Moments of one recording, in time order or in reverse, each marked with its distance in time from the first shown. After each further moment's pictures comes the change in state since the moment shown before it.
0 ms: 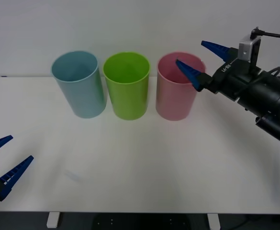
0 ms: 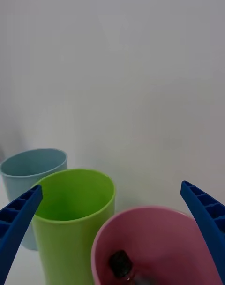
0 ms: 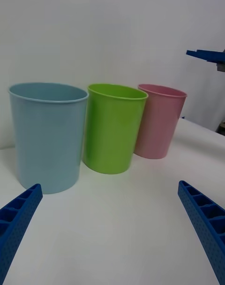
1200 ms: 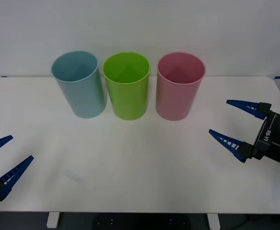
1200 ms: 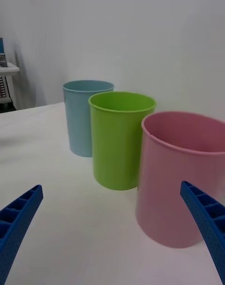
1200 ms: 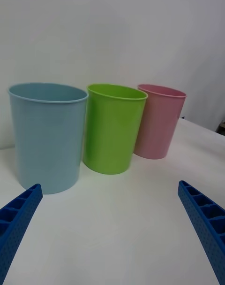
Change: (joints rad) right arm 0.377 0.101 -0.365 -0.036 0.062 -0.565 0.162; left arm 0.000 0.000 0.000 0.000 0.000 0.000 0.000
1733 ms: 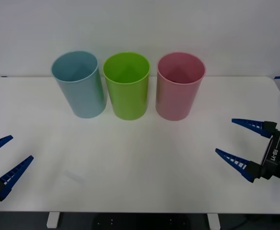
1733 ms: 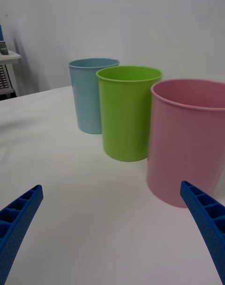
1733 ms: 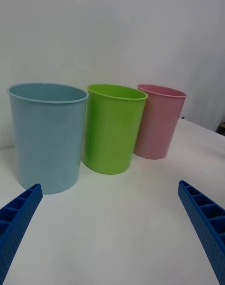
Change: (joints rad) right arm 0.104 0.000 -0.025 0.000 0.000 -0.050 0.016; left arm 0.000 0.000 0.000 0.000 0.000 0.000 0.000
